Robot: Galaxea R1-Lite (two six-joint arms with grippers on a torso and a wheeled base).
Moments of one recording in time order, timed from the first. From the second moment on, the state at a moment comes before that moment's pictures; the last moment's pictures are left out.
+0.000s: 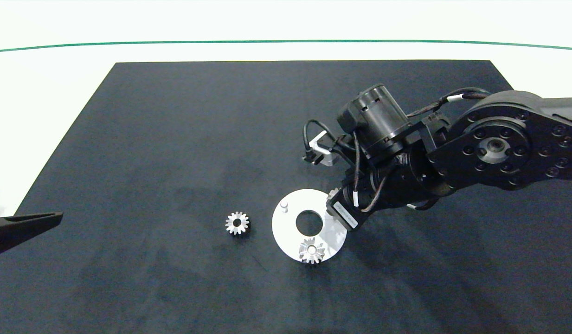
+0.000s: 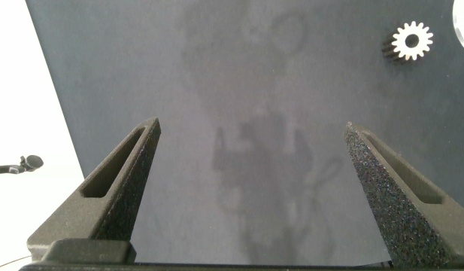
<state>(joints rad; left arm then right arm) -0.06 1.00 -1.11 0.60 -0.01 0.27 0.73 1.94 -1.66 0.59 -0.25 -0.21</state>
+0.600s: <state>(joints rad) -0.06 1.00 -1.11 0.60 -0.01 0.27 0.73 1.95 -1.68 0.59 -0.24 -0.21</state>
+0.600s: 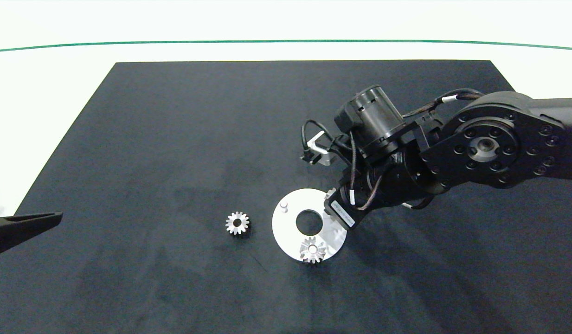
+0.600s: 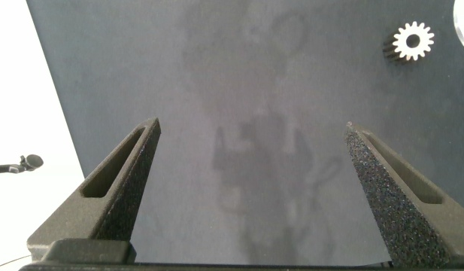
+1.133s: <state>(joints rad) -0.06 1.00 -1.11 0.60 -0.01 0.27 0.73 1.95 -1.68 0.59 -0.24 -0.21</state>
